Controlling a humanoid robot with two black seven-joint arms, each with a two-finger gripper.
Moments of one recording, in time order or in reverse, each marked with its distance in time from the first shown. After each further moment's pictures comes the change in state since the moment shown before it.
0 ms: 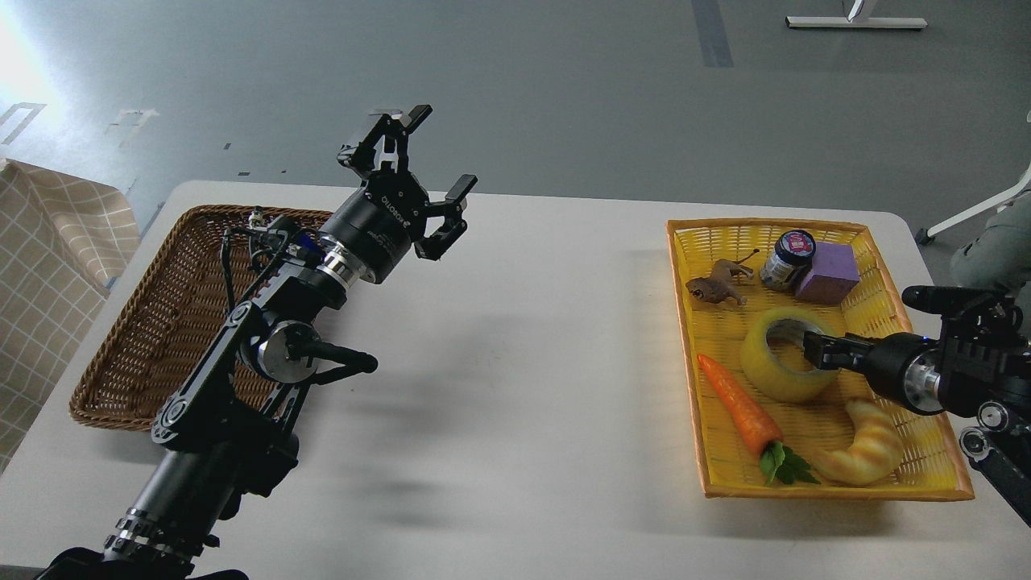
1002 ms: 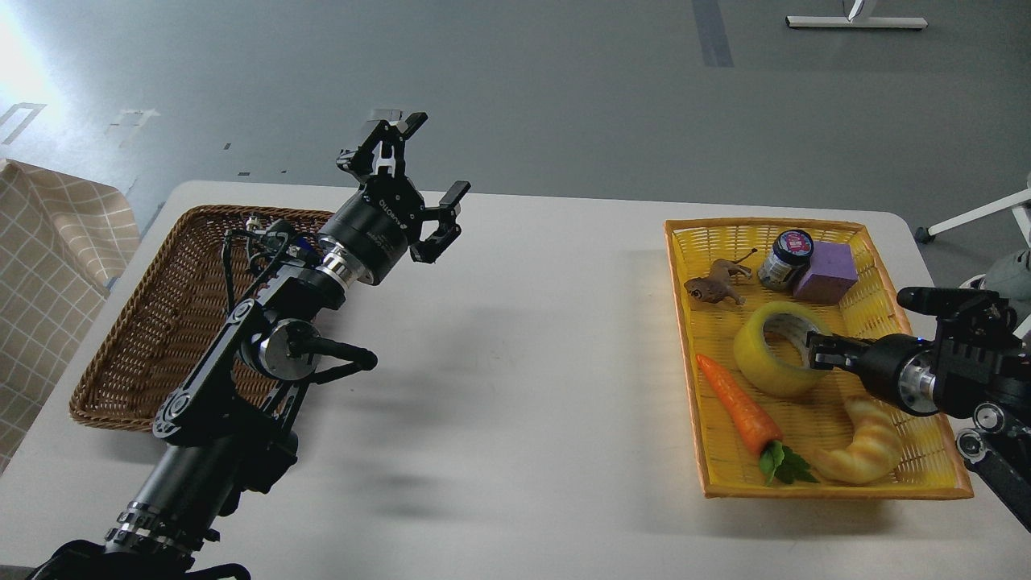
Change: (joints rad) left arm -0.015 0.004 0.002 0.051 0.000 0.008 0.002; right arm -0.003 0.005 -0.002 0.014 0.009 0.000 -0.002
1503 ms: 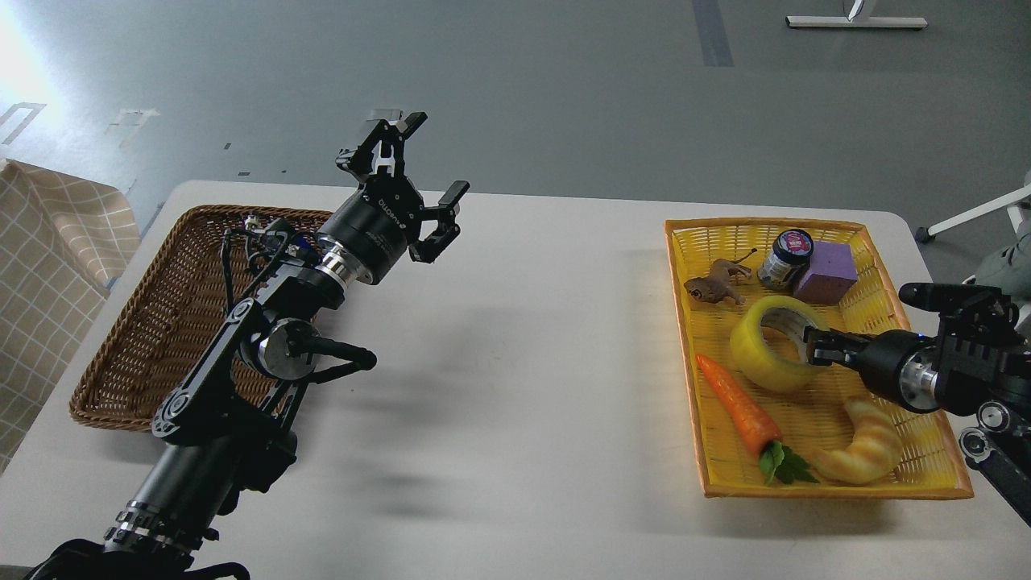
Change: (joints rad) left arm -0.003 0.002 0.001 0.000 0.002 0.002 0.003; right arm -0.006 -0.012 0.014 0.037 0.011 0.000 0.003
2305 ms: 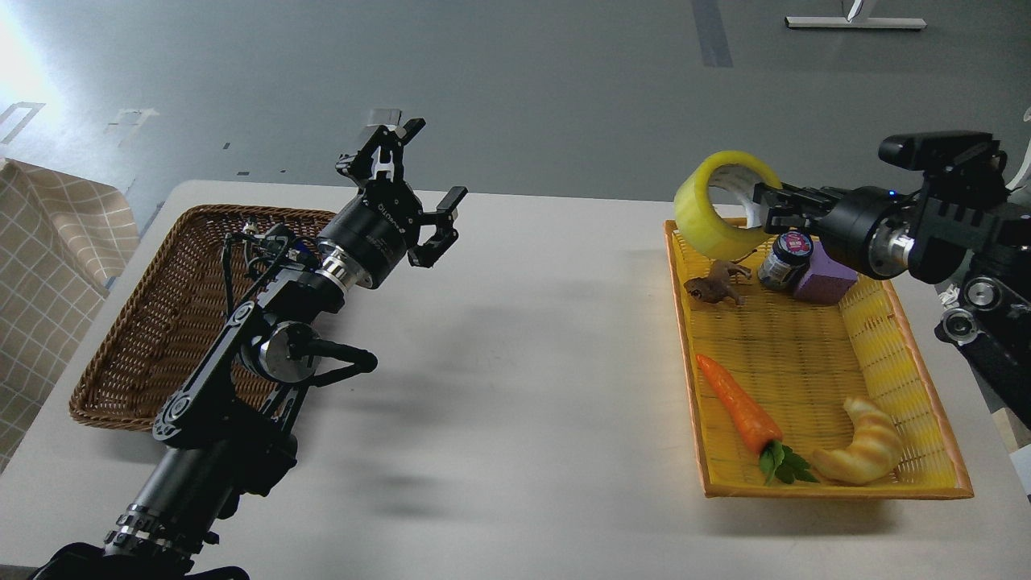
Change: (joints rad) left arm 0.010 -0.001 0.000 0.000 0.000 0.018 0.006; right arm 0.349 0.034 -0.101 0.068 0.064 0.000 -0.006
